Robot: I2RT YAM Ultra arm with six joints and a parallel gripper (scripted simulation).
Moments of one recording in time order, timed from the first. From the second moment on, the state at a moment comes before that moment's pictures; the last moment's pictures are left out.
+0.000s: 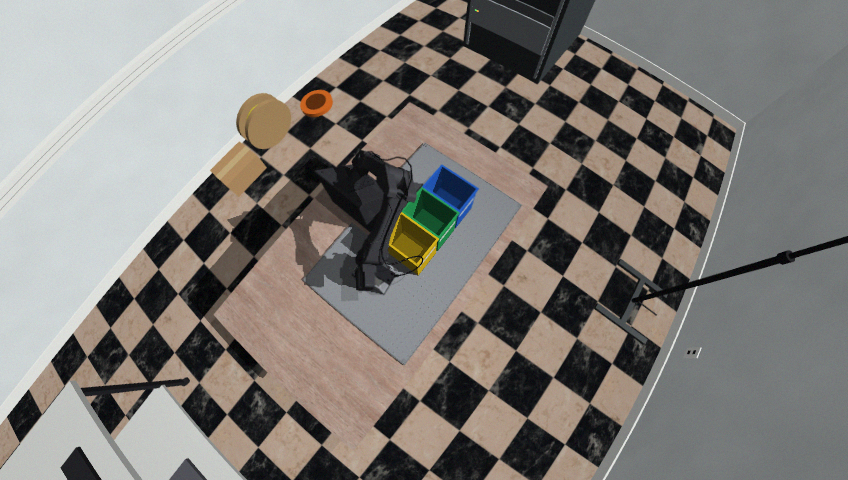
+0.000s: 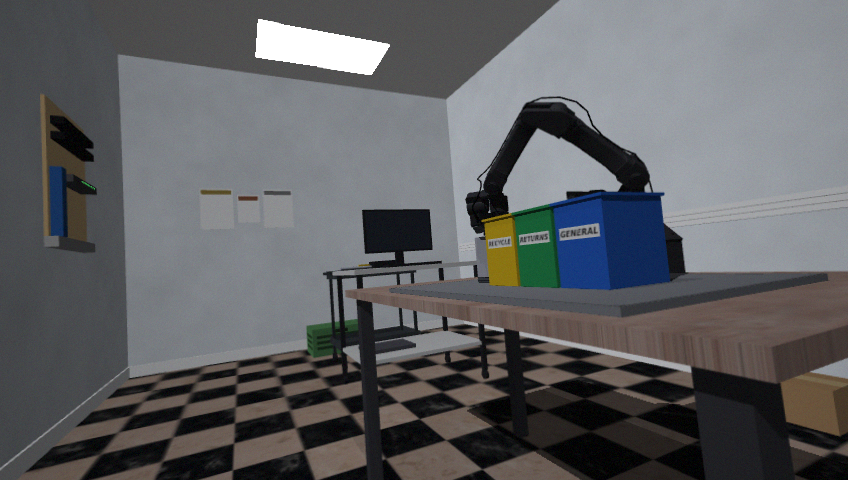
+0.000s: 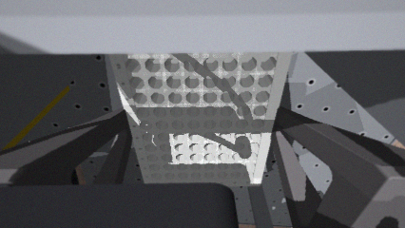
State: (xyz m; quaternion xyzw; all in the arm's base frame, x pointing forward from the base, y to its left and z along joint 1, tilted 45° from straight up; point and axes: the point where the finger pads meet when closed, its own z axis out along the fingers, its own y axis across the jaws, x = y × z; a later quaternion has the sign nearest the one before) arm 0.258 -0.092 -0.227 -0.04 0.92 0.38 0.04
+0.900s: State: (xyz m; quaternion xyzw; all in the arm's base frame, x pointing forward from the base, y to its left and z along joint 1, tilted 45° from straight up) arm 0.255 -0.121 -0.198 -0.04 0.92 0.38 0.04
